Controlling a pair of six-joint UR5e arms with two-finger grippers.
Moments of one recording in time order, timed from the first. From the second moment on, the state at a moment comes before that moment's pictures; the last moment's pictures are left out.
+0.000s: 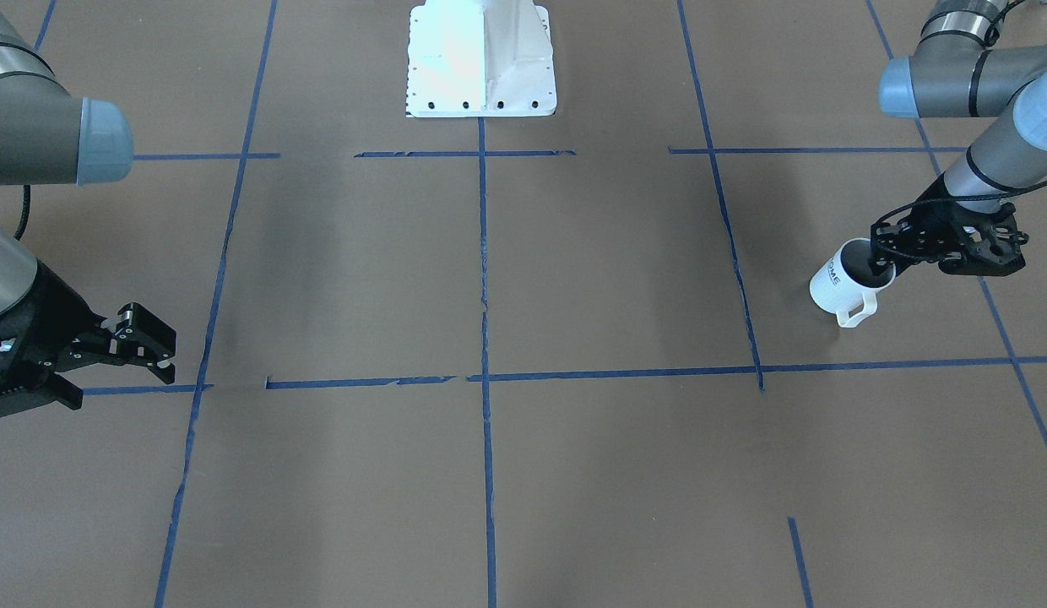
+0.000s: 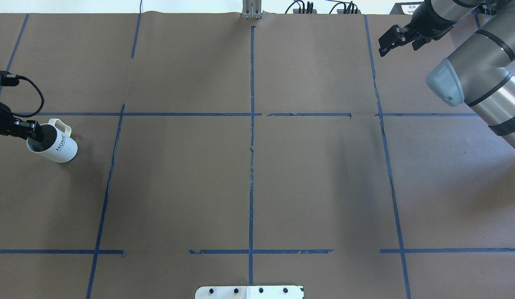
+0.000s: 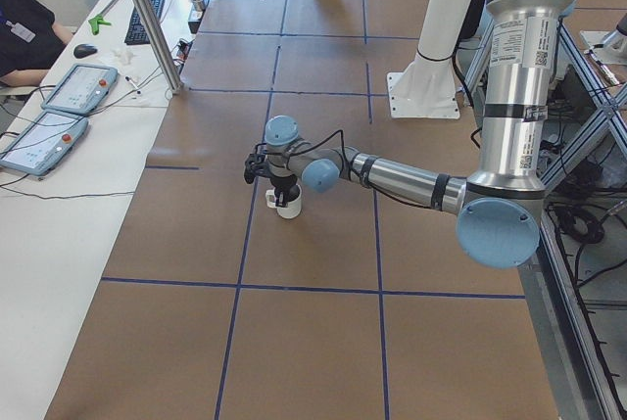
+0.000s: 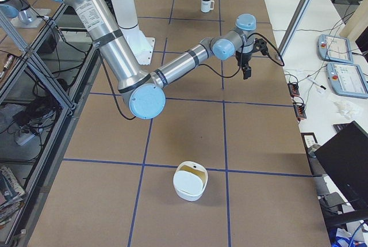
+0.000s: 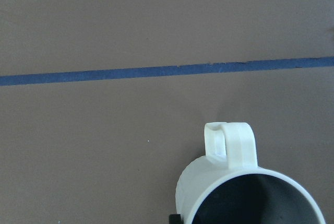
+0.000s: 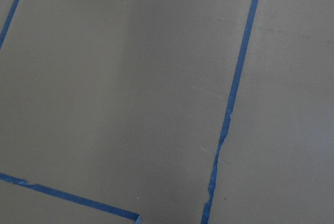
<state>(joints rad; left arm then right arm) -1.03 -1.59 -1.72 -1.95 -2.19 -0.69 1.11 -1.05 1.60 -1.45 2.18 0.53</state>
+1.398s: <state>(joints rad) -1.61 -1.44 -1.82 -1.45 -2.27 0.07 1.56 -1.59 1.71 -1.69 2.35 -0.18</state>
